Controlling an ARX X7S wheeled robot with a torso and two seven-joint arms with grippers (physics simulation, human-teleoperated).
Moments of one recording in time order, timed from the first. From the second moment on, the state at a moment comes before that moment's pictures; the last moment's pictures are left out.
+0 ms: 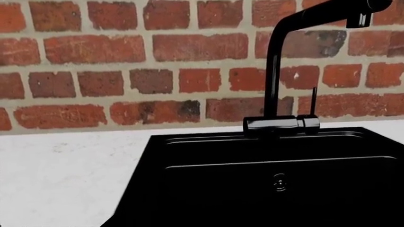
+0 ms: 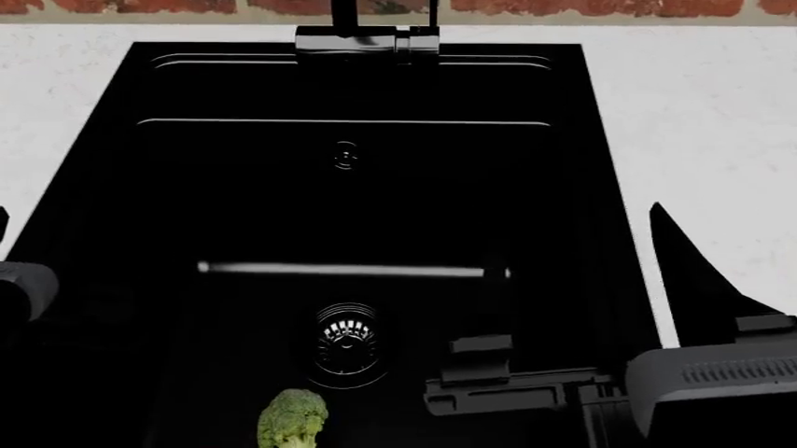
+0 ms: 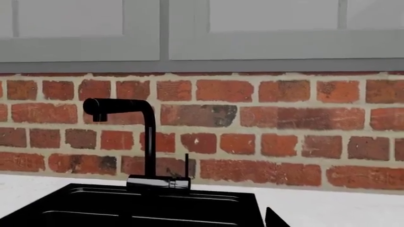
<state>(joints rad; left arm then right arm) -0.38 -0.28 0.07 0.53 -0.35 -0.68 -0.18 0.24 0.31 0.00 -0.83 0.40 0.61 0.18</state>
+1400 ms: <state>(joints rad) -0.38 -0.28 0.08 0.42 -0.36 -0.60 -0.19 -0.76 1.35 -0.09 -1.02 0.54 -0.27 1.57</state>
